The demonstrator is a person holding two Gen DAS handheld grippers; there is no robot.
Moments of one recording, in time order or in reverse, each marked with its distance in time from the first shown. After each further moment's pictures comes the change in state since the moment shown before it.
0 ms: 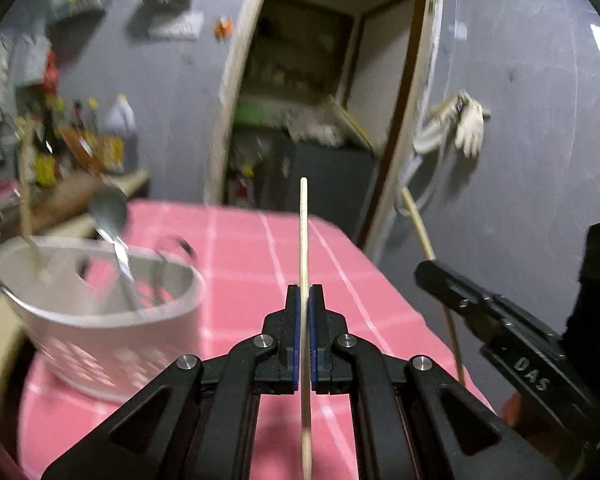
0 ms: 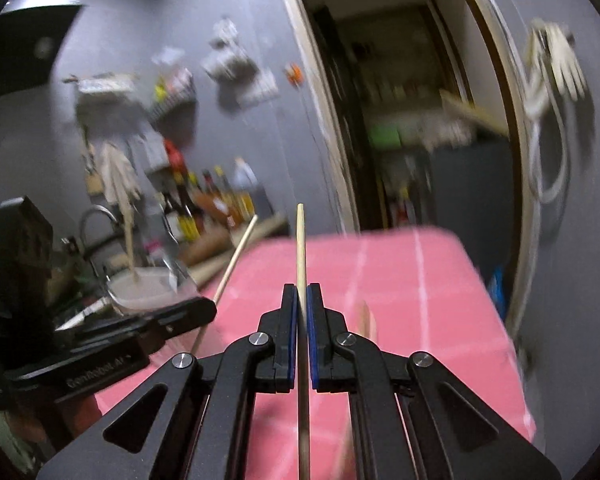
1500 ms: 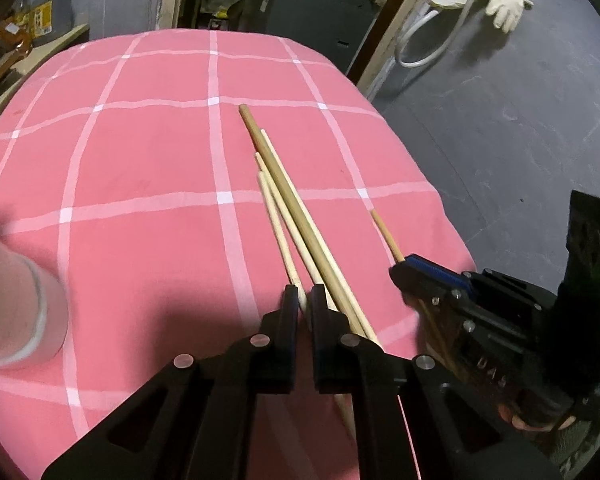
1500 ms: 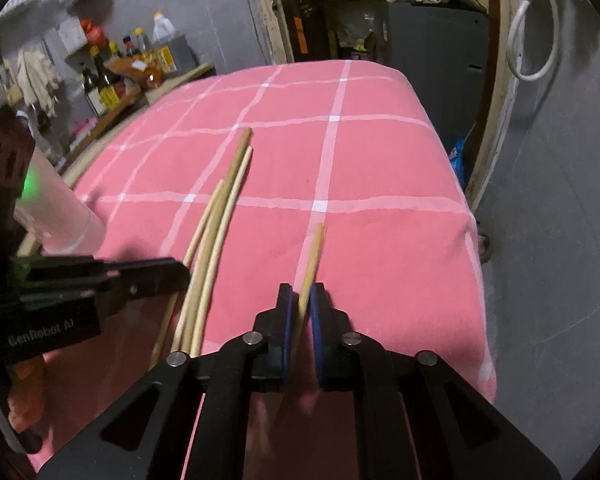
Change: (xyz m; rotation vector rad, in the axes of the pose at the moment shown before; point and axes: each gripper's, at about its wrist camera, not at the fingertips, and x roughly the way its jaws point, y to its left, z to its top) left arm 0.145 -0.026 -0.053 -0.059 0.631 -0.121; right arm 0.059 -0.118 -0.069 0.098 0.631 -0.156
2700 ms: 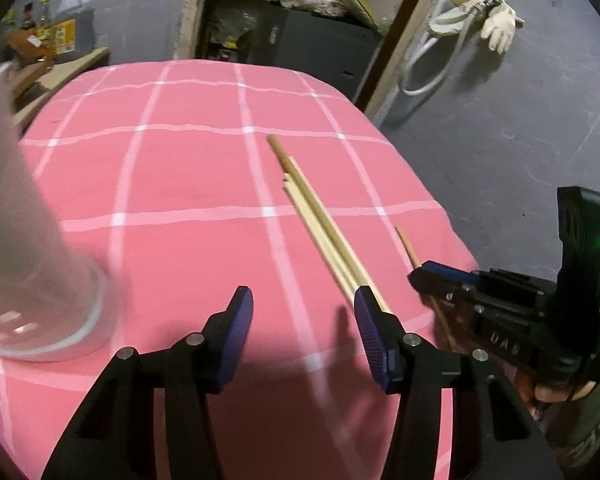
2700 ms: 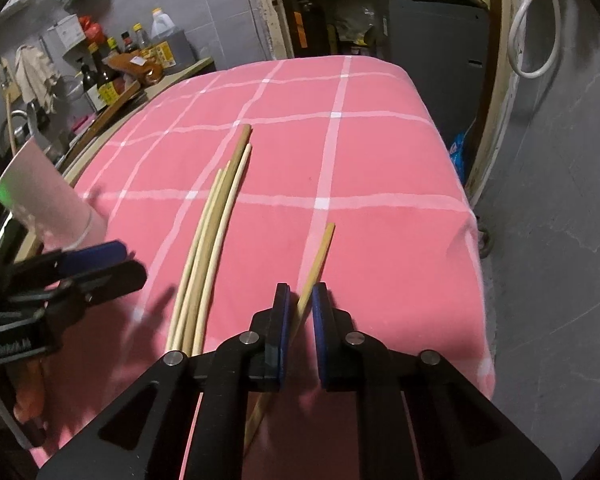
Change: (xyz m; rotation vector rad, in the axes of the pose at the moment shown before) left arm -0.015 0.013 -0.011 0.007 -0.102 0.025; right arm 0.002 0.002 0.005 -0.023 0.053 -0.027
